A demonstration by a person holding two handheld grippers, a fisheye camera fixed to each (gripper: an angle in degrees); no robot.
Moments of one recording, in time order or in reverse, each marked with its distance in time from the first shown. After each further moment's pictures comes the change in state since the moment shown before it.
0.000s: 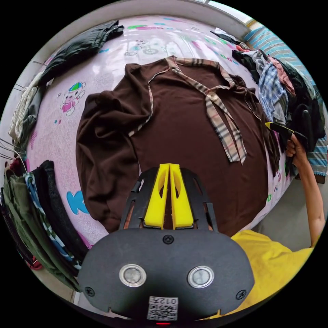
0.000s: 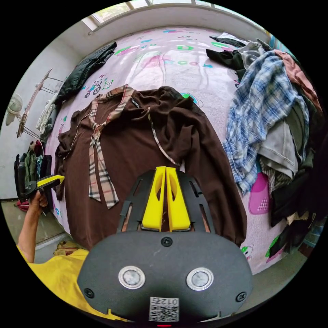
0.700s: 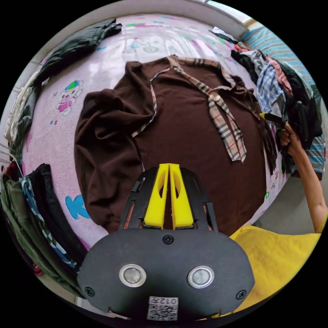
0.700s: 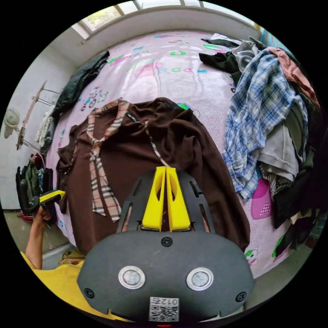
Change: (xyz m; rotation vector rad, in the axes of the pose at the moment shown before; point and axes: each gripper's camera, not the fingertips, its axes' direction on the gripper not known) left arm -0.017 0.001 -0.038 0.025 0.054 0.015; right arm 0.013 -0.028 -0.053 0.060 -0.019 0.061
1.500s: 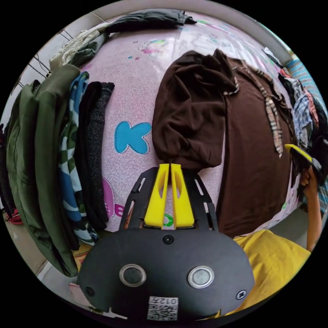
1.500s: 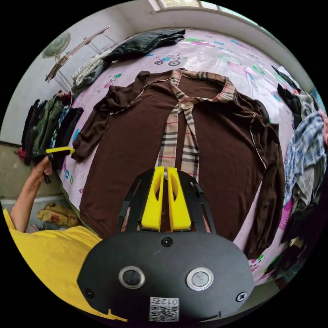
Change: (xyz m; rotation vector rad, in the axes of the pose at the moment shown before) left arm -0.148 0.157 -0.057 -0.019 -0.130 -0.292; right arm -0.216 0.048 -0.051 -0.094 -0.054 -0.389
